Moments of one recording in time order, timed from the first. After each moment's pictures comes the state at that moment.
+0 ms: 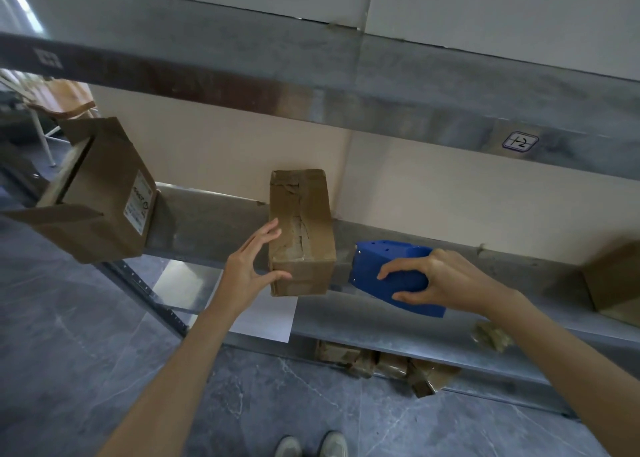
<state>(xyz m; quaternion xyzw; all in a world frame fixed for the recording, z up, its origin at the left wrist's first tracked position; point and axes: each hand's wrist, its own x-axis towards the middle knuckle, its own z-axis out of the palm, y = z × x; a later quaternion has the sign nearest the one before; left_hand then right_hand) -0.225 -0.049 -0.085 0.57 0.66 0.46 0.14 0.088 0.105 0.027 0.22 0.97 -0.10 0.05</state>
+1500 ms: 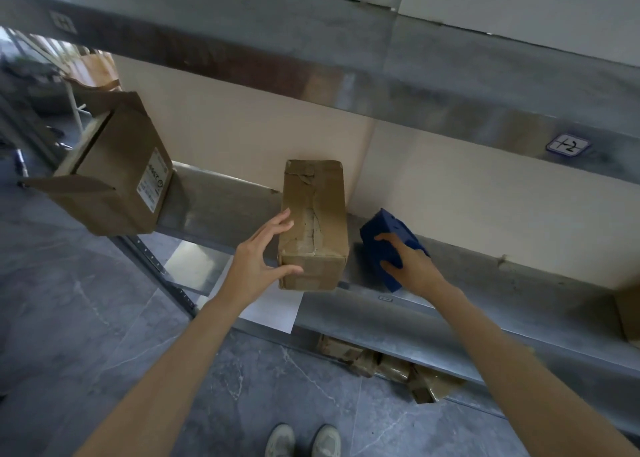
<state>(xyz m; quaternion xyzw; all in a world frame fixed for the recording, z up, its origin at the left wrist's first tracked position) -0.208 -0.052 -0.074 0.54 0.68 0.48 0.15 0.038 0.152 -0.080 0.39 0.89 -0.24 0.00</state>
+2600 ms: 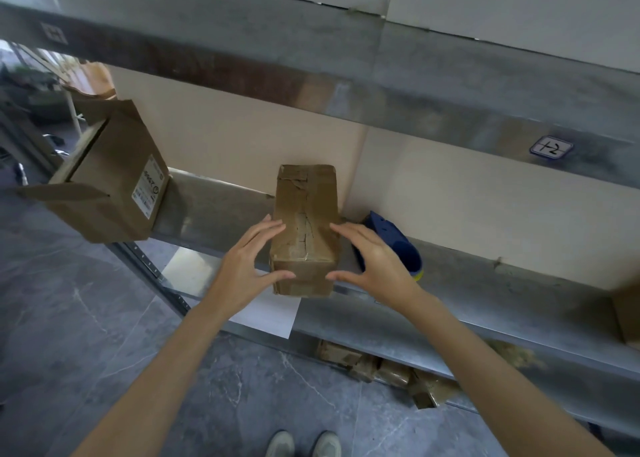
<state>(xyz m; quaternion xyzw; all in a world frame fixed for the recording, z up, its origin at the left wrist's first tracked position) -0.211 -0.058 -0.063 0.57 0.71 0.41 0.11 0.000 0.097 -0.032 0.21 0.93 -0.27 -0.16</state>
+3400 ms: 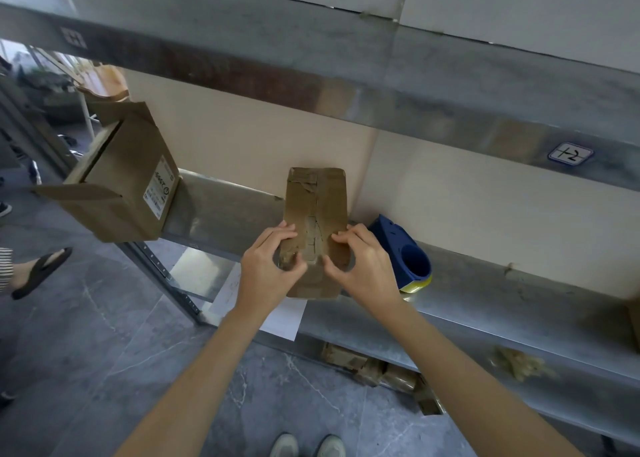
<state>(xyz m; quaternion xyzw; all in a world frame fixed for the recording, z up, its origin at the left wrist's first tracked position) -0.182 -0.041 -0.066 0.48 0.71 0.52 0.00 -0.031 0.068 -0.033 0.30 0.89 -0.23 -0.25</state>
